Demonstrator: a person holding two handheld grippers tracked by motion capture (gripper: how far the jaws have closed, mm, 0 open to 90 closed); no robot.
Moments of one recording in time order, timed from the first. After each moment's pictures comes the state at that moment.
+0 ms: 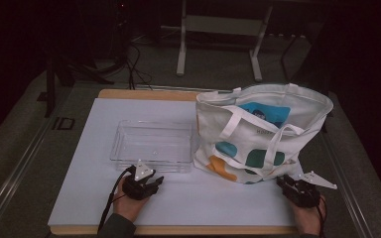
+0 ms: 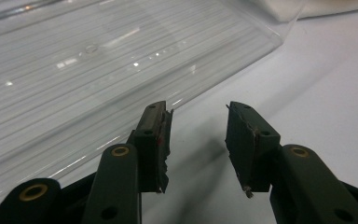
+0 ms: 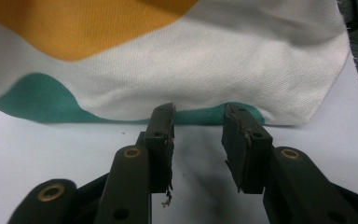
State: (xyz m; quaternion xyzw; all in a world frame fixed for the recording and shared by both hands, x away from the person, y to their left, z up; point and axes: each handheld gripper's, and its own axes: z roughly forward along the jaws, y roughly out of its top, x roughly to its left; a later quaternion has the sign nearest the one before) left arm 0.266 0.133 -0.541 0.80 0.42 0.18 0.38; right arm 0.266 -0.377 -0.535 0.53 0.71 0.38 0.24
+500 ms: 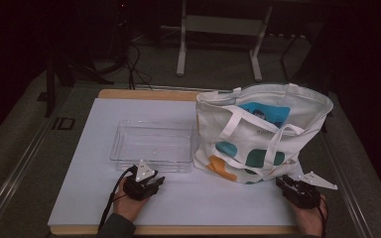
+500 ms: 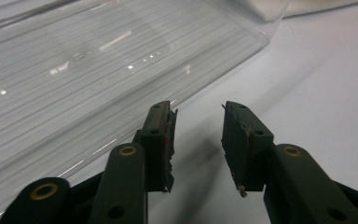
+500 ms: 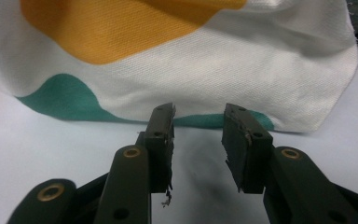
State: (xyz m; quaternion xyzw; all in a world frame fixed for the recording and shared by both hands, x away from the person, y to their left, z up) left arm 0.266 0.130 -0.539 0.81 0.40 0.18 0.39; right arm 0.262 -0.376 -0.531 0.51 0.73 0.39 0.24
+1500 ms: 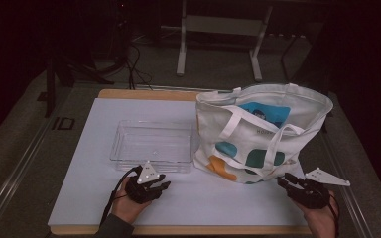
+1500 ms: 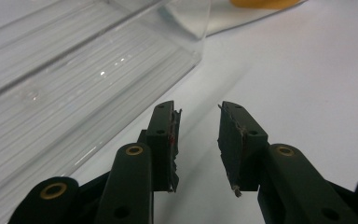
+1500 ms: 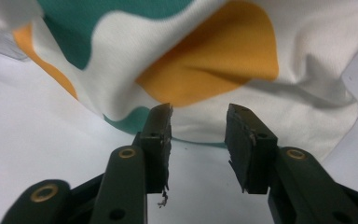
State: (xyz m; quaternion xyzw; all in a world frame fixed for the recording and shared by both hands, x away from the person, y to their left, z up) left arm 0.254 0.120 -0.508 0.84 0.33 0.14 0.40; right arm 0.248 -0.369 -0.480 0.48 0.75 0.41 0.21
